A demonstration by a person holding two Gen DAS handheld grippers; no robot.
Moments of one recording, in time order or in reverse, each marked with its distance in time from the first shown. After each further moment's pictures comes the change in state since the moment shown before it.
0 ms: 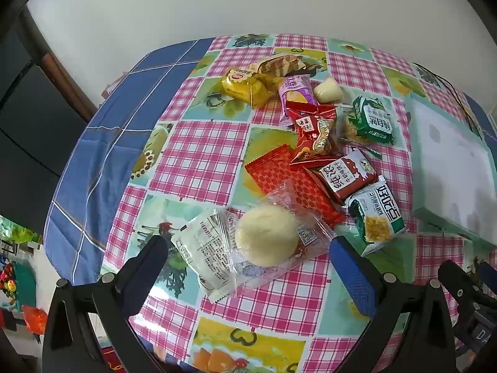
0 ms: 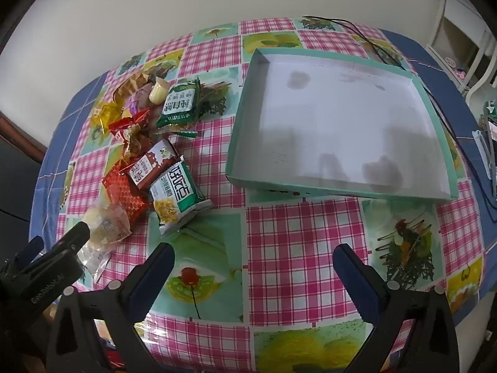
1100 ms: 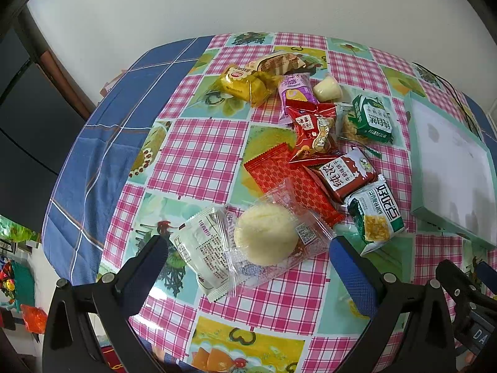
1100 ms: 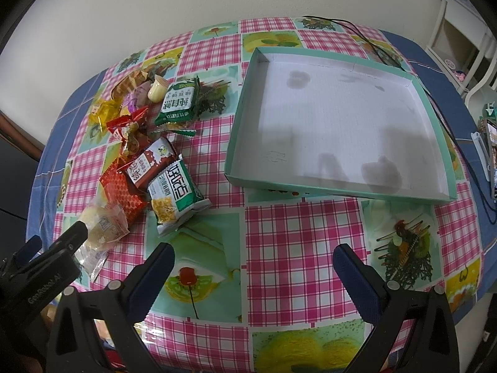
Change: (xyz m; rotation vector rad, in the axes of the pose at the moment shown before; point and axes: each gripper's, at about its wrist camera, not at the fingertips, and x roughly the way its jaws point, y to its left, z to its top) left arm 0.002 0.000 -0.004 0.007 -0.001 0.006; right arm 0.006 -0.004 0.001 -0.009 0.000 0.001
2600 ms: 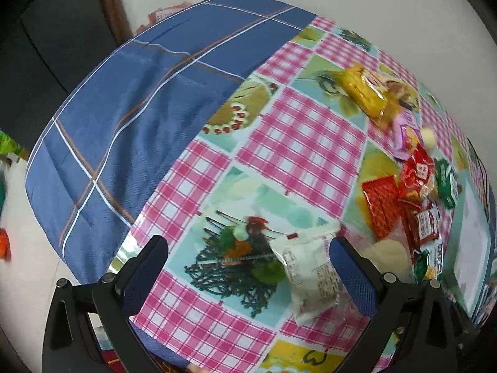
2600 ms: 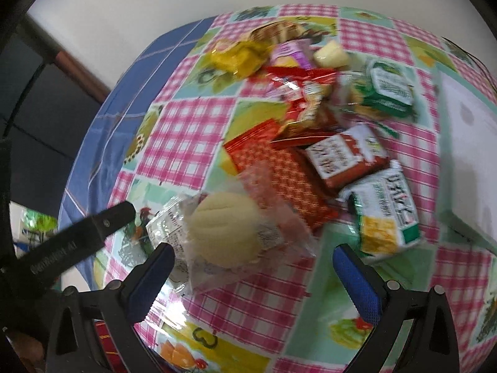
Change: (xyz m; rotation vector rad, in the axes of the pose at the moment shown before) left arm 0.056 0.141 -0.004 -0.374 0.103 -0.088; right arm 0.062 0.172 -0.002 -0.297 0.079 0.247
